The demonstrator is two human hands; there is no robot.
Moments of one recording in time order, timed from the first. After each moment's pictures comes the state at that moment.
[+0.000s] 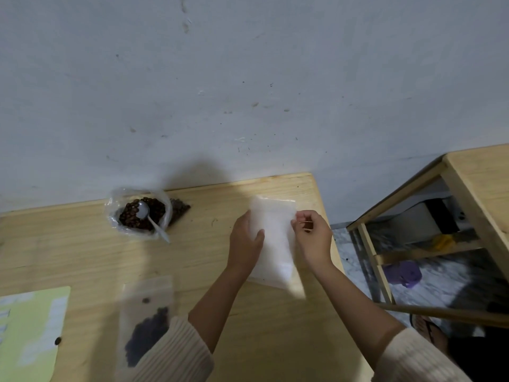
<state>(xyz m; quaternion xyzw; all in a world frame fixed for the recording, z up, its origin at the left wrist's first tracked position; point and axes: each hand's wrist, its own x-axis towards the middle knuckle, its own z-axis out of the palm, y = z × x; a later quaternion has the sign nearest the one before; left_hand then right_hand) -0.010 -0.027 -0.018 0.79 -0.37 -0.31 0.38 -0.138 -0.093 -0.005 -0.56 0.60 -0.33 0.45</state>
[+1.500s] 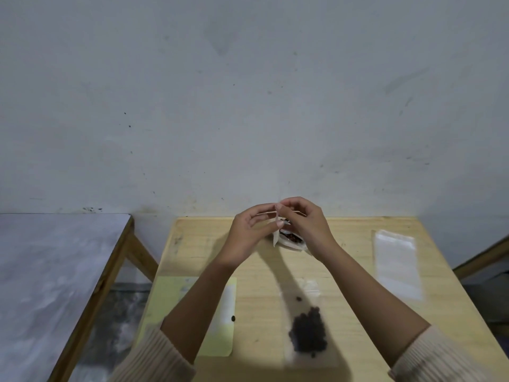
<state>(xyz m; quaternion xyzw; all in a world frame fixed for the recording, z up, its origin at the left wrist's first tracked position) 0.256 0.180 0.149 0.57 -0.38 -0.39 0.61 0.139 0.090 0.159 -0.56 0.34 -0.31 0.69</state>
